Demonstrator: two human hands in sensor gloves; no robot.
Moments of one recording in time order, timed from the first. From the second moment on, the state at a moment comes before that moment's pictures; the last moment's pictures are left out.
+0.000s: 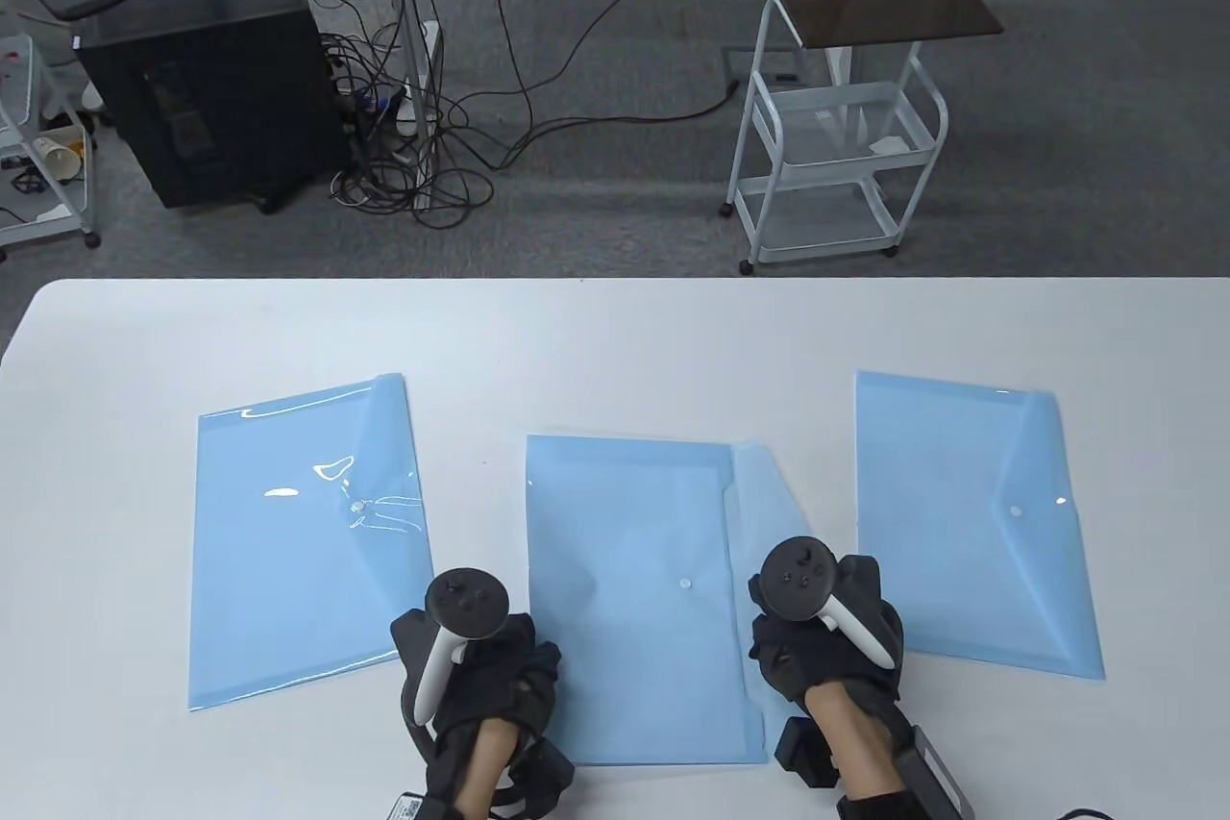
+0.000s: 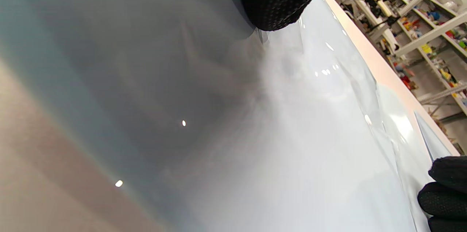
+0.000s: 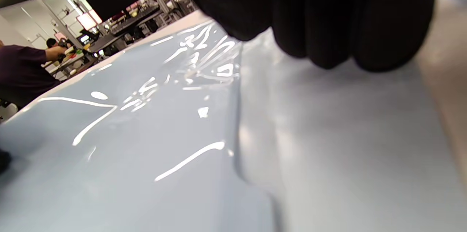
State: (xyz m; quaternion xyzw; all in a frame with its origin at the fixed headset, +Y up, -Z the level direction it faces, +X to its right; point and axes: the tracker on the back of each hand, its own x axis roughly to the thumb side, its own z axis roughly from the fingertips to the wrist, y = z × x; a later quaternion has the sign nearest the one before) left_hand -0.150 -0.778 -0.252 -0.24 0.14 0.38 0.88; right_hand 0.161 -0.757 -0.291 0.02 0.16 0.97 0.20
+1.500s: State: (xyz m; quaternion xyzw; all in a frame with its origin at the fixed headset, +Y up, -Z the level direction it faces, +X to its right) left_hand -0.165 -0.786 -0.249 -0.27 0.08 0.58 0.76; right_hand 0.175 -0.787 -0.288 0.01 0.20 0.77 0.61
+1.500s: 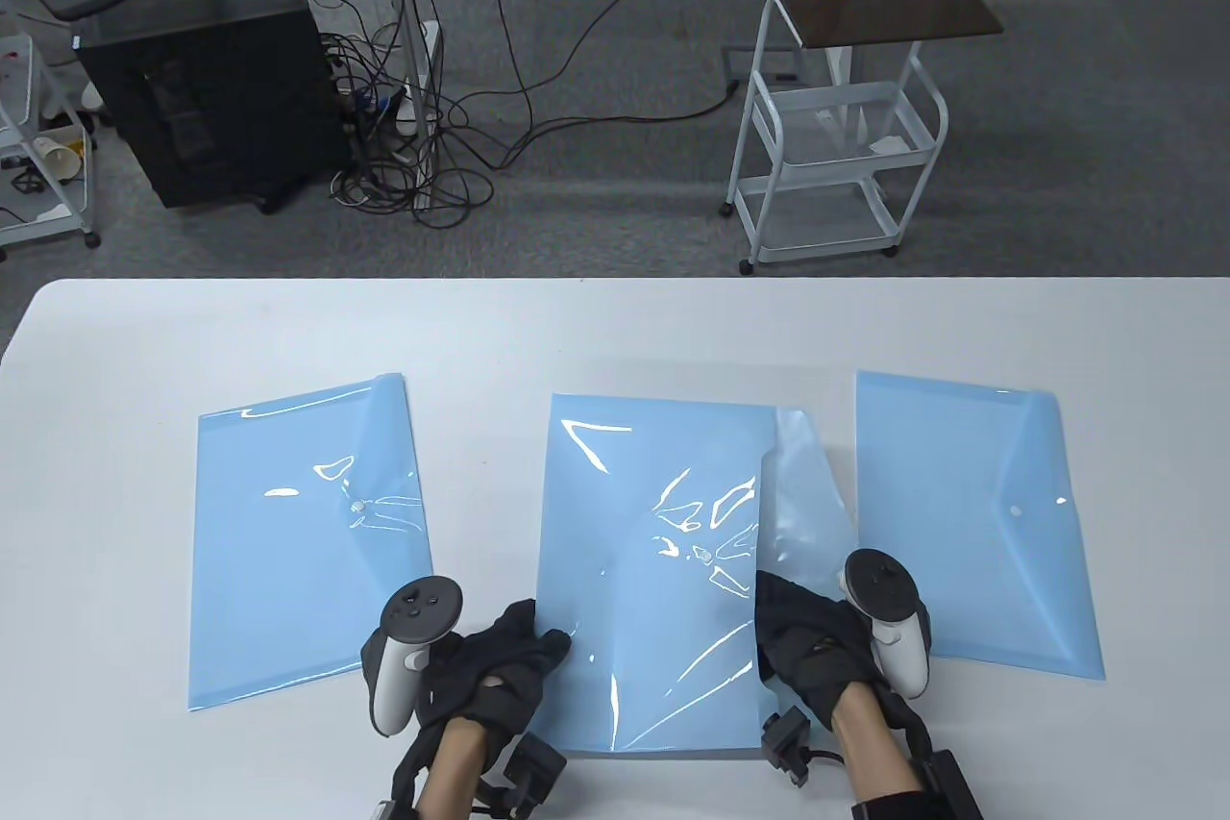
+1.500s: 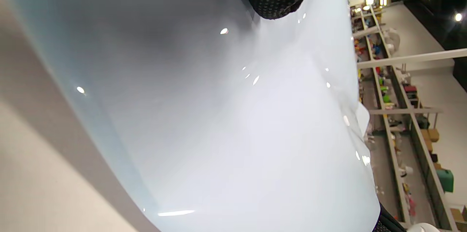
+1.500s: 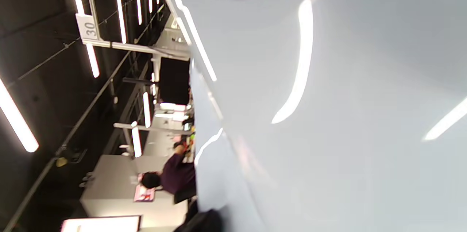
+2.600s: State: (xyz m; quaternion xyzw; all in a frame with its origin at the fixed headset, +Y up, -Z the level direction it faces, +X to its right) left_hand -0.207 -0.769 -0.246 -0.21 0.12 0.60 0.76; right_hand 0.313 -0.656 -0.284 -0.18 0.03 0.89 0.43
